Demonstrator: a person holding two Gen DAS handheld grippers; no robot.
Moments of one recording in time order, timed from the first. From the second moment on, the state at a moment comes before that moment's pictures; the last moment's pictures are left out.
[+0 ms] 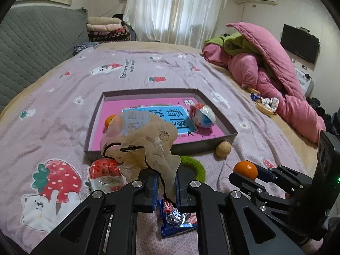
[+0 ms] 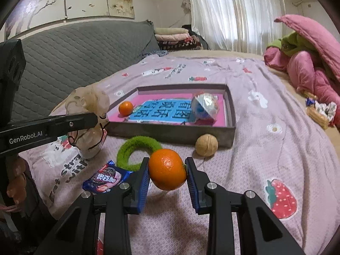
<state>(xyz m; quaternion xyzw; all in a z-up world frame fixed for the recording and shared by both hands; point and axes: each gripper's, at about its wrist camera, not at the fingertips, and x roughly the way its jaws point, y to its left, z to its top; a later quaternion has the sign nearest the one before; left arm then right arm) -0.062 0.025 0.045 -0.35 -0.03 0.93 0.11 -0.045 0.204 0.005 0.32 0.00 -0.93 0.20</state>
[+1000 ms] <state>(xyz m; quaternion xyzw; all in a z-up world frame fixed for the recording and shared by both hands) -0.071 0.000 0.084 -0.29 -0.04 0.95 0.11 -0.053 0.180 0.069 0.22 0.03 -0.95 0.21</state>
